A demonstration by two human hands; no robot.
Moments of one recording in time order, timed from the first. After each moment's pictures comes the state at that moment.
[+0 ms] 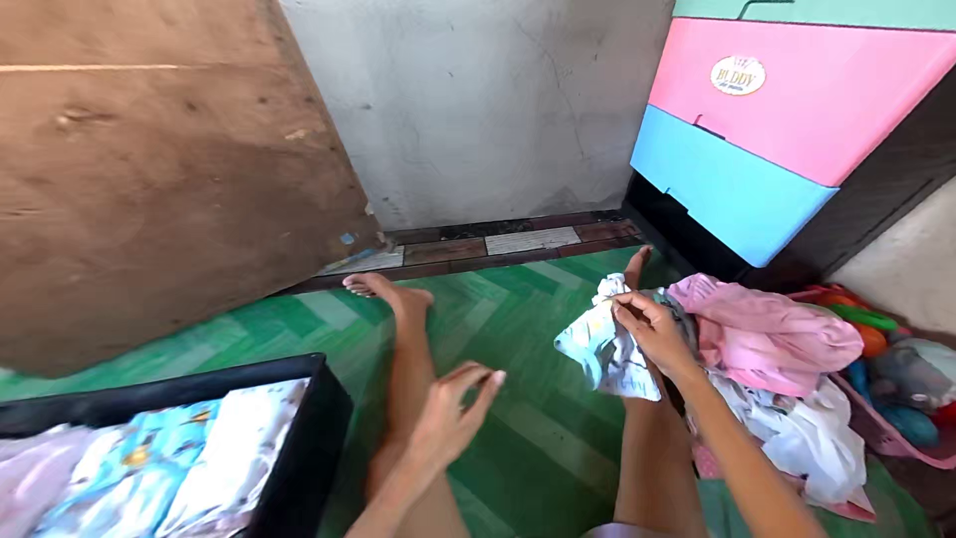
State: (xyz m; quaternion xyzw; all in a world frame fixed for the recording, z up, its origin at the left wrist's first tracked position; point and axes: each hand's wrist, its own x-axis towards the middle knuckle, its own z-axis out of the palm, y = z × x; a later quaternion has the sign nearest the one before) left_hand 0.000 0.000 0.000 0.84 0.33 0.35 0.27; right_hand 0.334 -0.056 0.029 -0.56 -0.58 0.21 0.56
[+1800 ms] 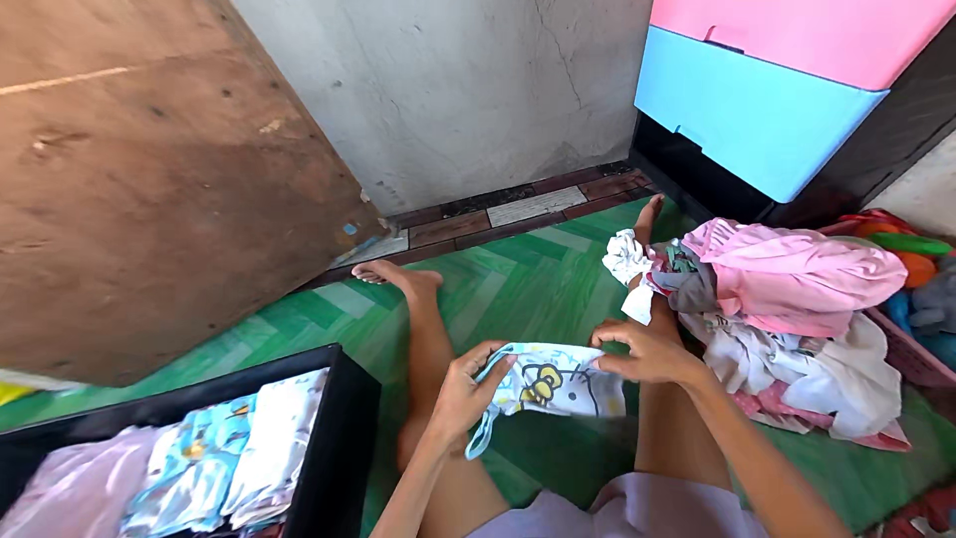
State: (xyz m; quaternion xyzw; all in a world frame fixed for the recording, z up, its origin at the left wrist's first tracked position) left_hand 0.011 0.003 -0.013 0.76 0.29 0.36 0.46; right_hand 0.312 -0.088 -0.004 -0.51 -0.72 0.35 0.32
